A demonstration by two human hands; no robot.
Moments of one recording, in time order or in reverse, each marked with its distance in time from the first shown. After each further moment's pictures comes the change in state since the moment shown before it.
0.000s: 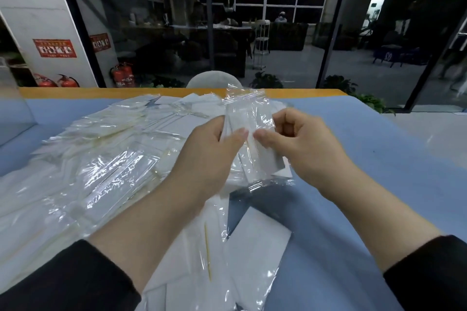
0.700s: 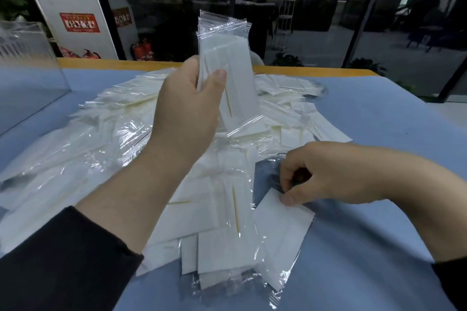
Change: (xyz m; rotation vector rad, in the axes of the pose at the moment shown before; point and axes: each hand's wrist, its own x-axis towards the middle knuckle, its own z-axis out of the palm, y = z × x) left_hand -0.012 0.004 -0.048 0.039 0.301 0.184; right_hand -0.036 -0.023 -0.008 -0.713 -0.846 0.126
